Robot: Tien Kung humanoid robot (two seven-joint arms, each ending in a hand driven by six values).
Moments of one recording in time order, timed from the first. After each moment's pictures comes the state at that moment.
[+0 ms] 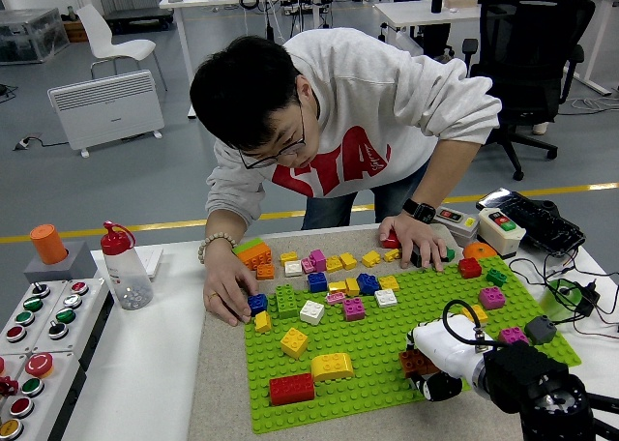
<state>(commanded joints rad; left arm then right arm) -0.18 0.06 -1.29 -0.18 1.47 0.00 0.24 0.70 -0.50 0.52 1.61 -1.92 0.27 -0.65</state>
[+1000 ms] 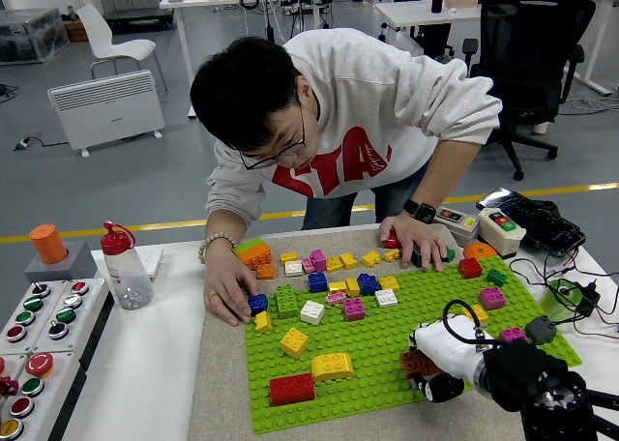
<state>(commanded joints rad) -0.18 0.07 -1.28 -0.18 1.46 0.00 0.24 0.71 -0.51 0.52 1.61 -1.91 0.31 -0.65</state>
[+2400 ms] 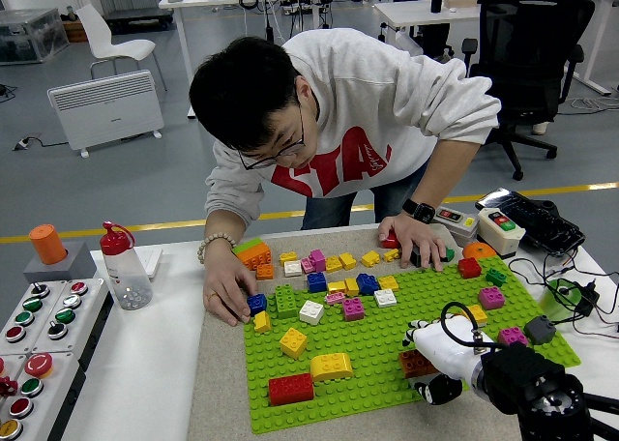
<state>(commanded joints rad) -0.17 0.06 -1.28 -0.18 1.47 0.00 0.24 0.70 -0.50 0.51 1.61 -1.94 0.28 -0.65</state>
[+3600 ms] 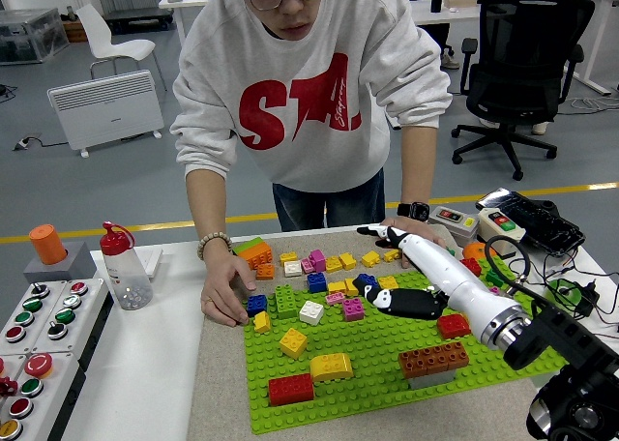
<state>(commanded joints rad) -0.18 0.06 -1.29 -0.18 1.47 0.00 0.24 0.60 -0.51 0.80 1.73 -1.49 -0.33 -0.26</state>
